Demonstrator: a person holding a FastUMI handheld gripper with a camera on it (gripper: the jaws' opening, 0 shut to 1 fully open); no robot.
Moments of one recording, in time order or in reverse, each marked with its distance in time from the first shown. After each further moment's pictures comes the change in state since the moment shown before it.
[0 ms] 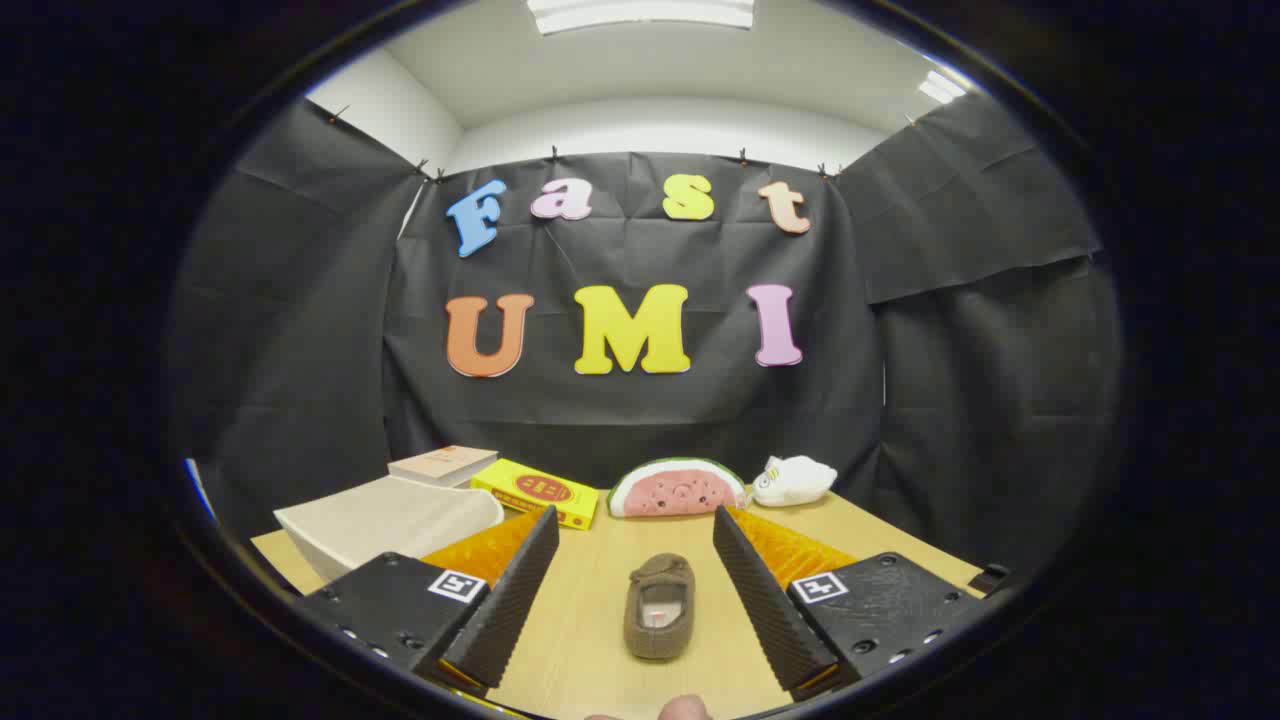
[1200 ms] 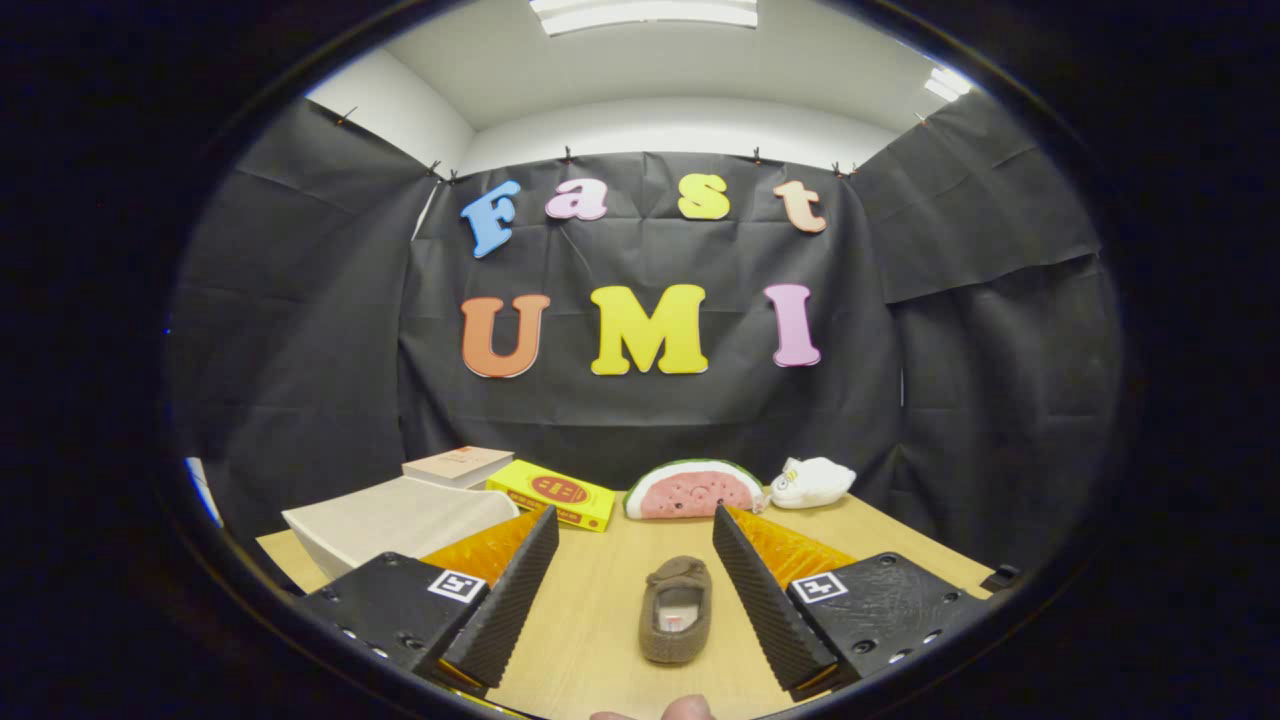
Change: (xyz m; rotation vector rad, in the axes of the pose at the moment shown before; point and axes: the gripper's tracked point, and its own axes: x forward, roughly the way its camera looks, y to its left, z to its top) arm 0.011 0.022 -0.003 0.004 0.001 0.075
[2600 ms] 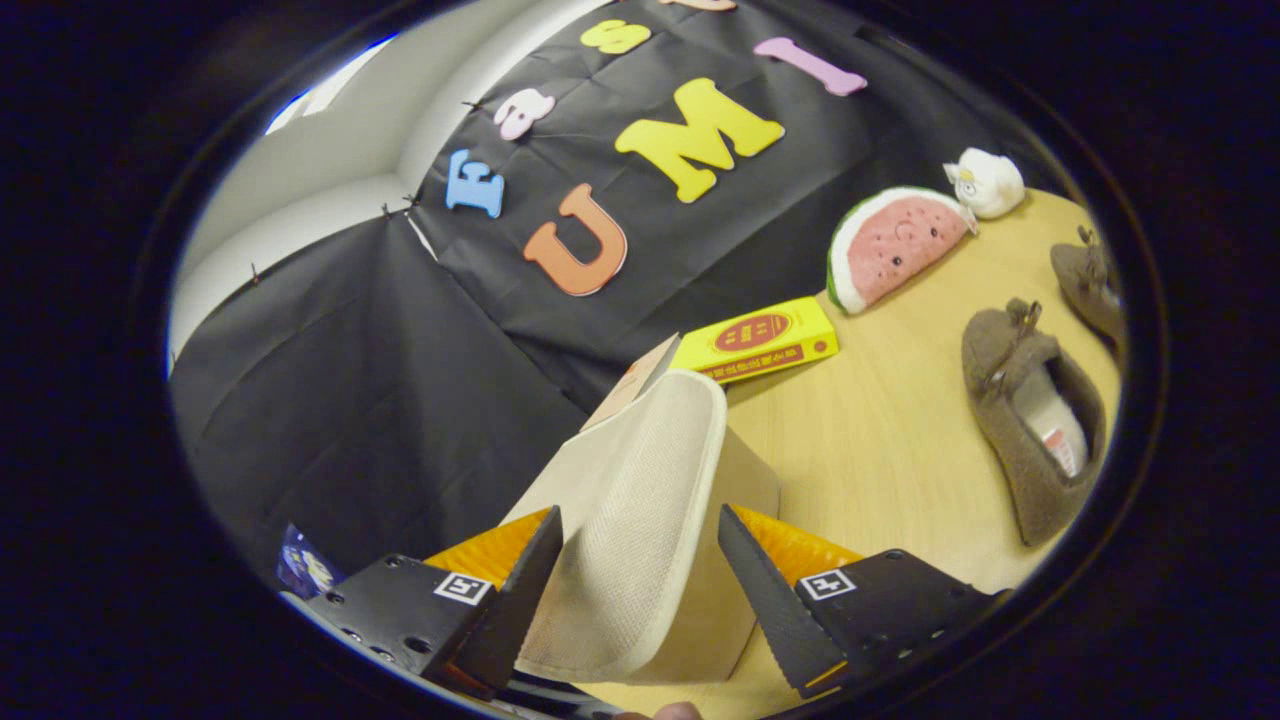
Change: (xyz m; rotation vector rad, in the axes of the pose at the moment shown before) arm 0.091 0.170 -0.120 0.690 0.468 0.493
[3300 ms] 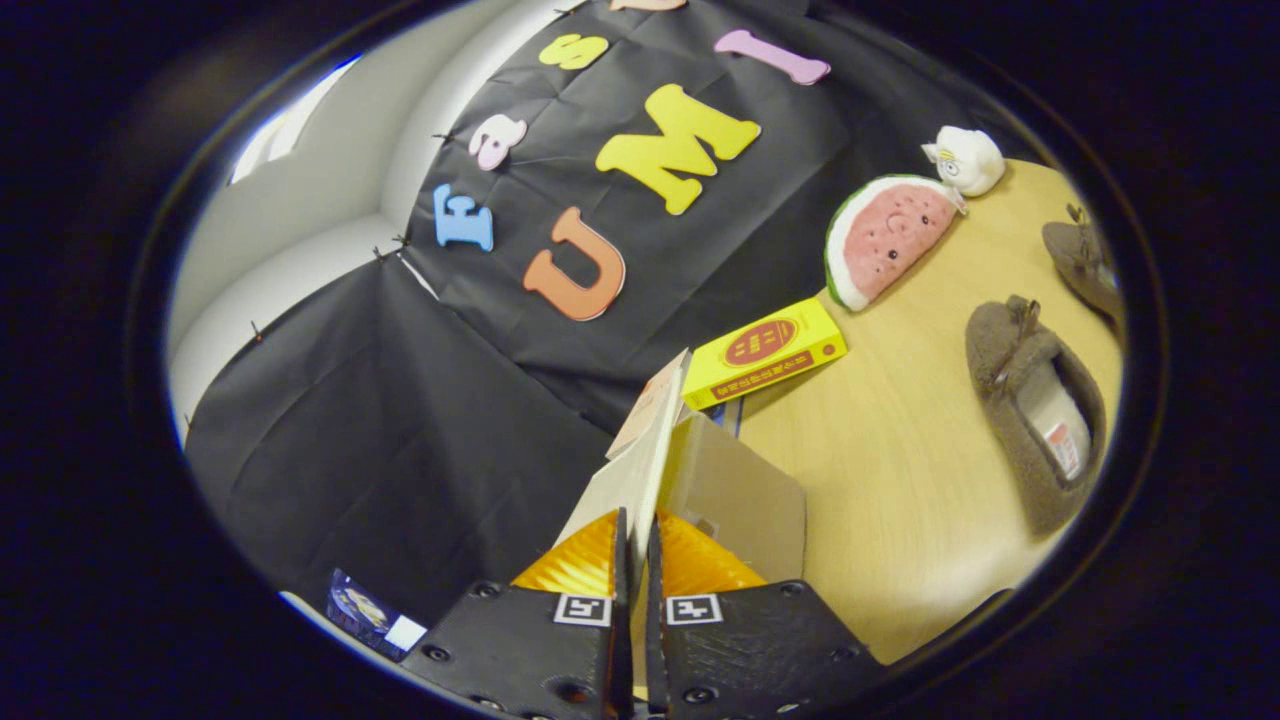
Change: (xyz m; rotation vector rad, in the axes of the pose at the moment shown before) arm -0.013 0.031 0.041 0.037 -0.046 0.035
